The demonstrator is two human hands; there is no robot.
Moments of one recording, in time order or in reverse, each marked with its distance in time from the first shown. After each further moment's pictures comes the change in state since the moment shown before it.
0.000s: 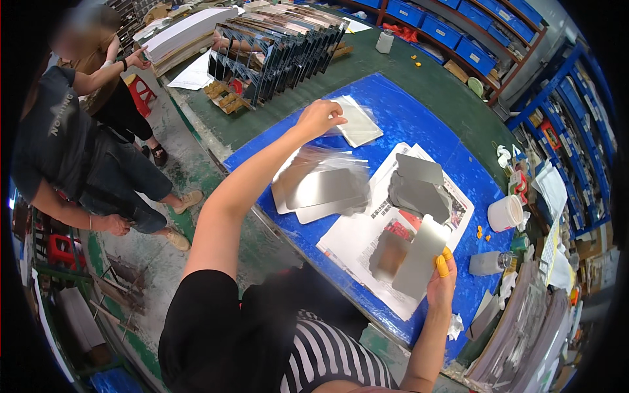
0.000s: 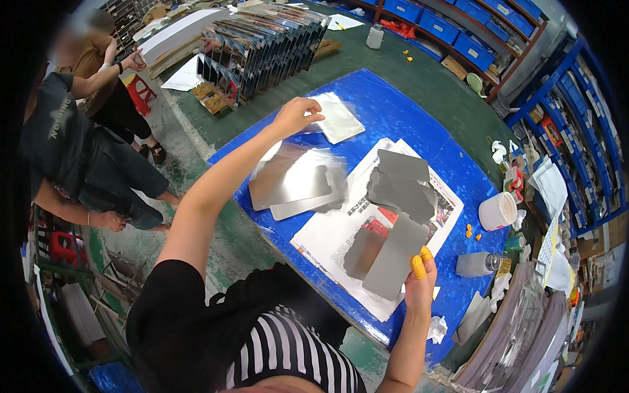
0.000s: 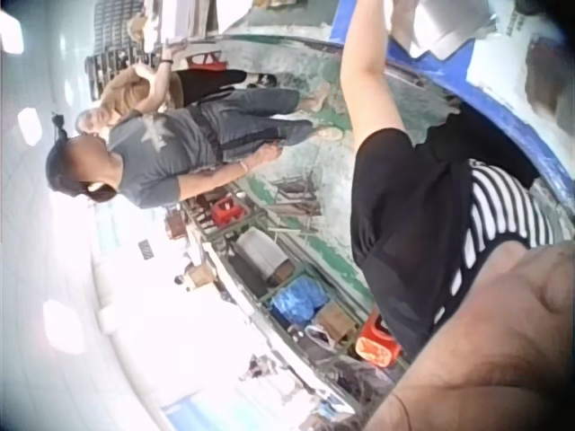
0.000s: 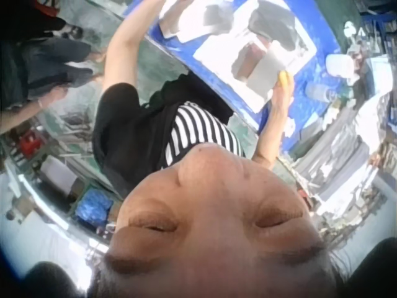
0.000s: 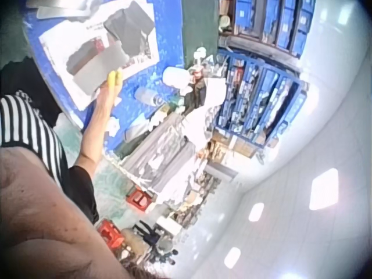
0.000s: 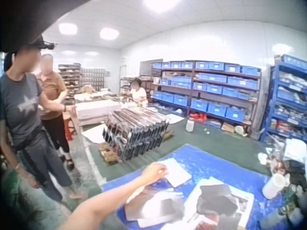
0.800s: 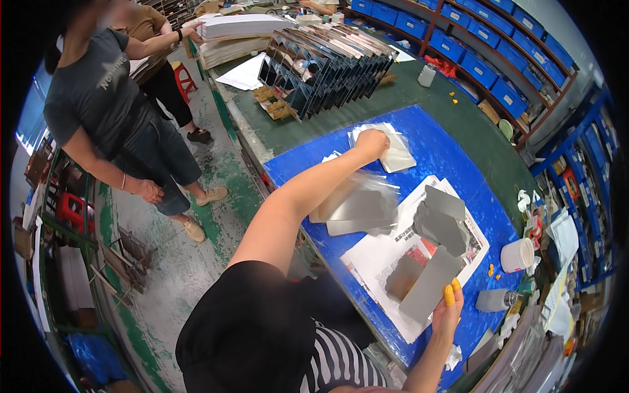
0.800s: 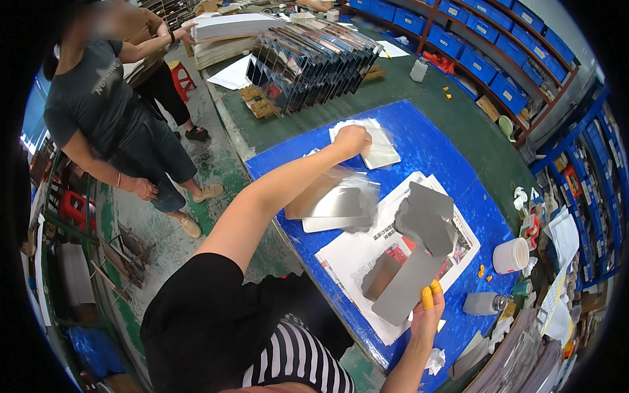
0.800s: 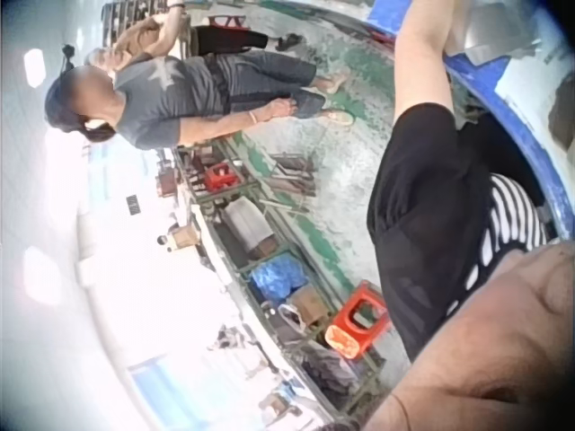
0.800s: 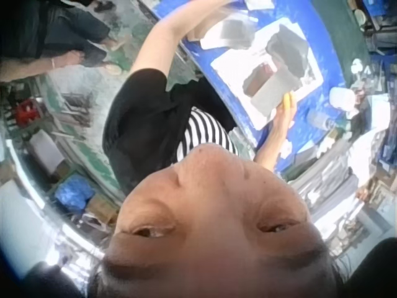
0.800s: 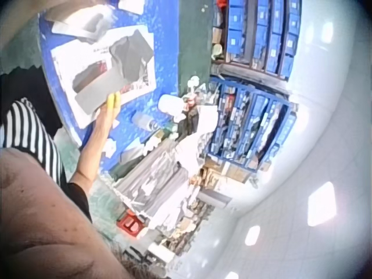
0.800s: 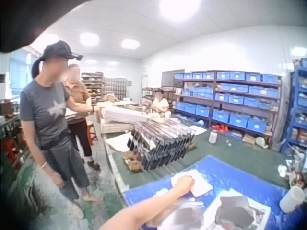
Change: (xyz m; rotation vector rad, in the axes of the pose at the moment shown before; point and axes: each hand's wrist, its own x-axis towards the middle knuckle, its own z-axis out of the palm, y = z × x) left_hand 0.015 0.004 0.047 0.291 -0.105 -0.060; right_hand -0.003 0.006 -0.009 -0.015 -0.056 0.007
